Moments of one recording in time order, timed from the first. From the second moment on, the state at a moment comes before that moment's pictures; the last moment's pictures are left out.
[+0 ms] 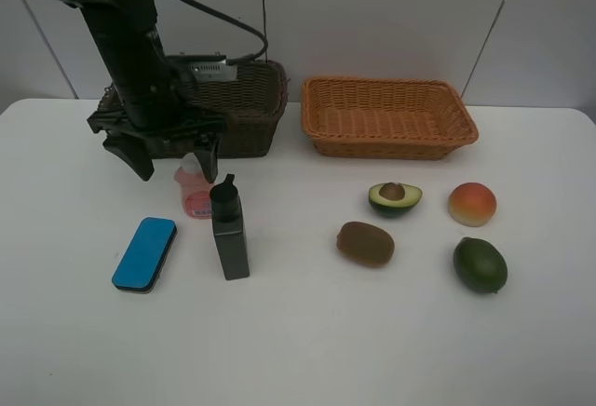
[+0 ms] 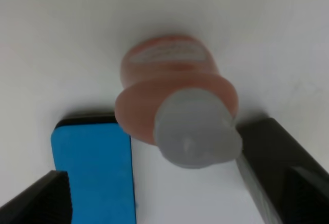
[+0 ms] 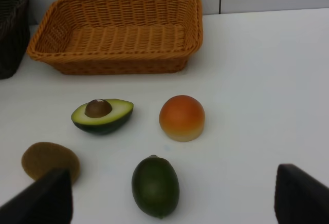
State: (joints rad) left arm -0.40 1.95 -1.39 -0.09 1.00 -0.25; right arm 0.00 0.00 -0.51 0.05 1.05 0.02
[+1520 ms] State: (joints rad) left arm -0.40 2.06 -1.39 -0.07 0.82 -0.35; right arm 0.00 0.00 -0.51 0.05 1.05 0.02
